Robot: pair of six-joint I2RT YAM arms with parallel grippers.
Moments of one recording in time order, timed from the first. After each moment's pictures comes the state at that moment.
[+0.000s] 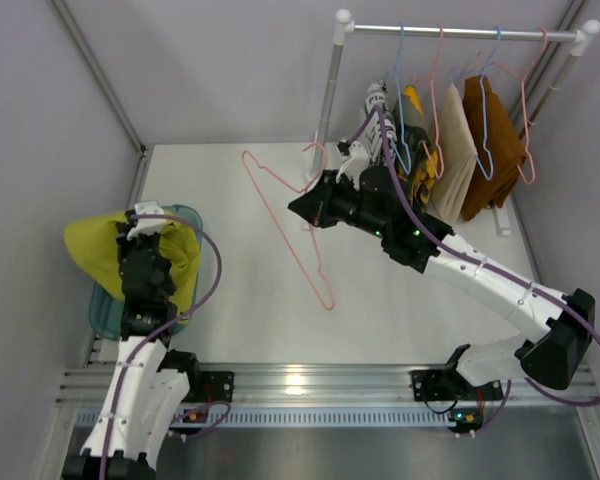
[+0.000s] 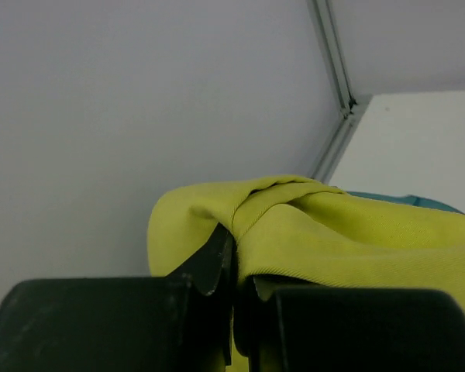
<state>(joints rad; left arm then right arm) -0.04 0.56 0.50 0.26 -0.60 0.50 0.85 1.34 1.28 -0.11 -0.07 0.65</state>
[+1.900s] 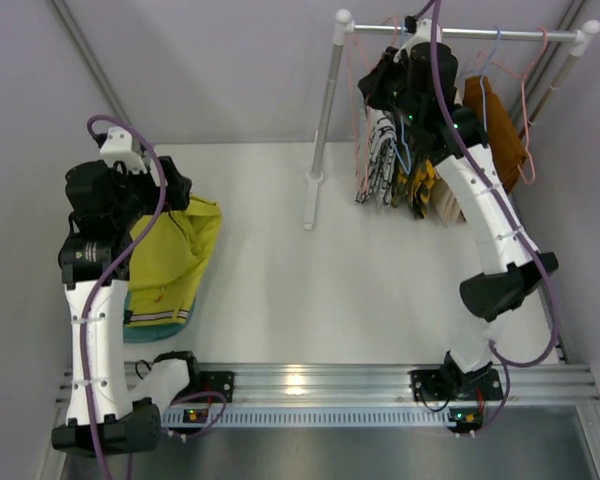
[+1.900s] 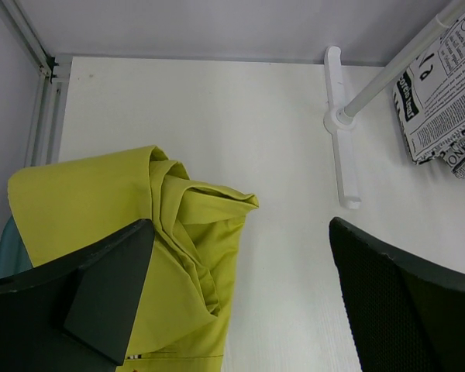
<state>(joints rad) 0.10 1.00 1.39 -0.67 0.24 -0.09 0.44 1.77 2.21 -0.57 0.08 0.42</state>
